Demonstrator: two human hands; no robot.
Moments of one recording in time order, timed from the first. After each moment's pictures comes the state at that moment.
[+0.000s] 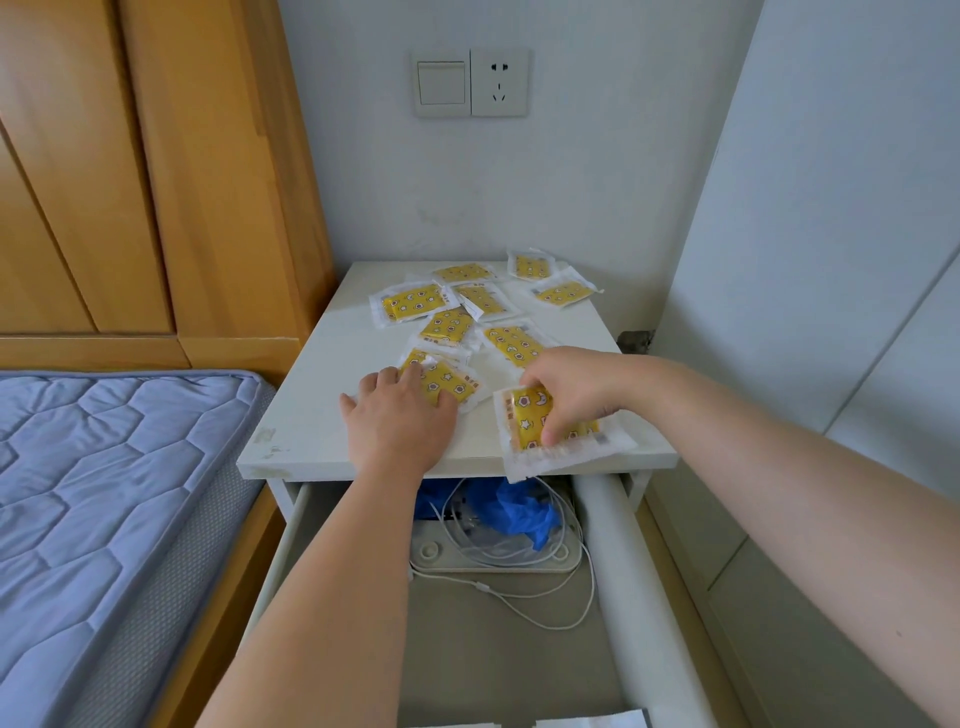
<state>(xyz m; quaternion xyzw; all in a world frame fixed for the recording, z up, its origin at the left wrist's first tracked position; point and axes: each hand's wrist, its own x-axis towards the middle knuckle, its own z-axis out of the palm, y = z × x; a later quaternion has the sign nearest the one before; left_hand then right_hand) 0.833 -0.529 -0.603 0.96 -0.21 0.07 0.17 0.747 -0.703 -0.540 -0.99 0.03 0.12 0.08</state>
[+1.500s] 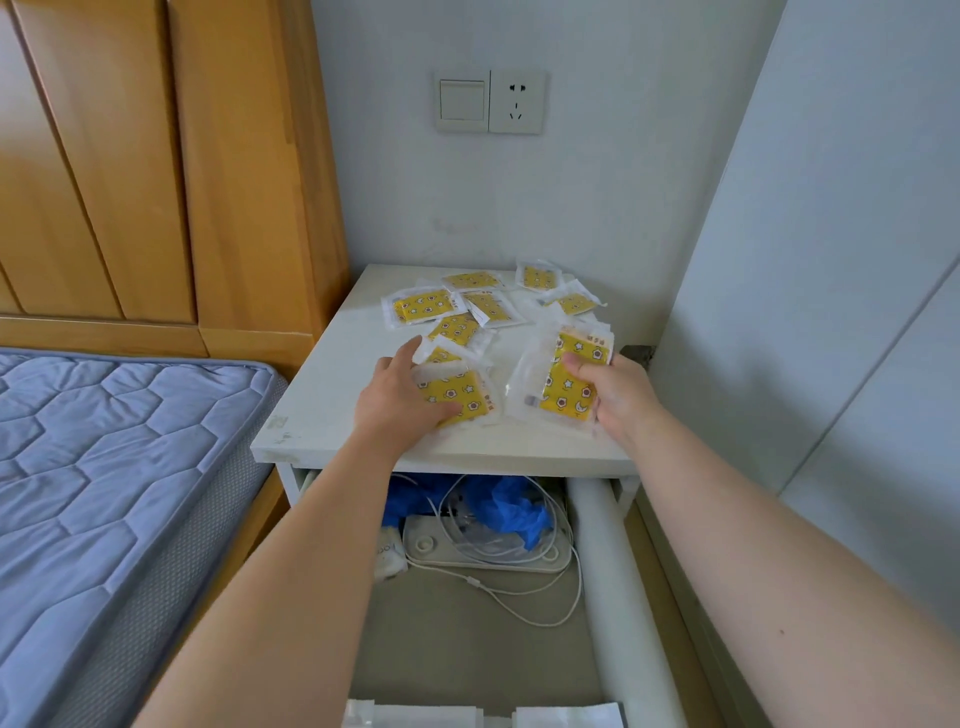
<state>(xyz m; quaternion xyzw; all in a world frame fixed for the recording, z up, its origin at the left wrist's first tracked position) 0.843 -0.520 -0.589 0.90 -0.22 -0.04 0.37 0.740 -0.728 -0.584 -0.59 0.28 -0.22 0.73</state>
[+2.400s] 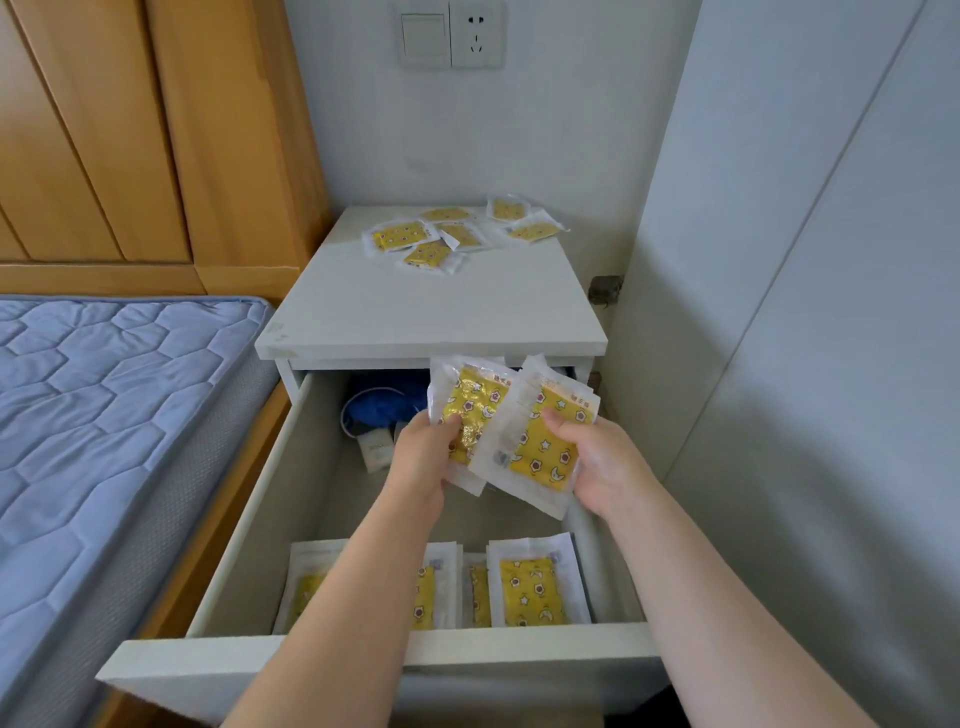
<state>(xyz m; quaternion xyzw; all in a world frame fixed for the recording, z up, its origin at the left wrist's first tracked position) 0.663 -0.486 -0.639 0.67 0.01 -0.27 0.69 0.574 -0.625 -0.643 -0.49 0.31 -0.14 0.80</state>
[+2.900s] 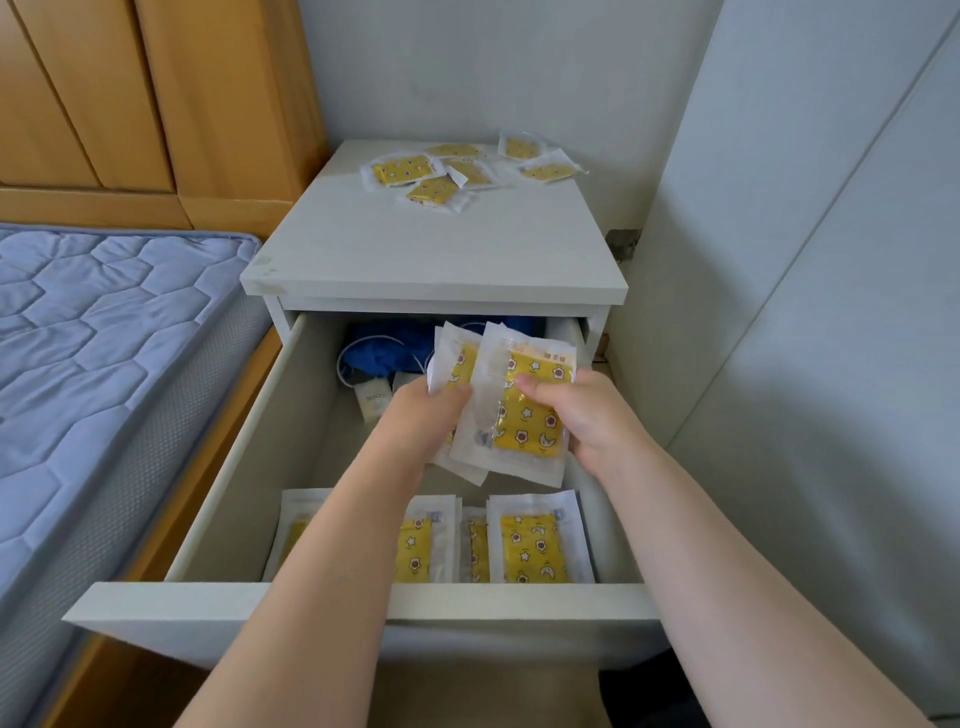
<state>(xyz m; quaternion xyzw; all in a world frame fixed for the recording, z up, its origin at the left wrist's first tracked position) 0.658 -0.466 -0.648 0.73 -0.07 -0.30 0.61 0.586 -0.613 -0.651 -0.63 0.32 -0.10 0.70</state>
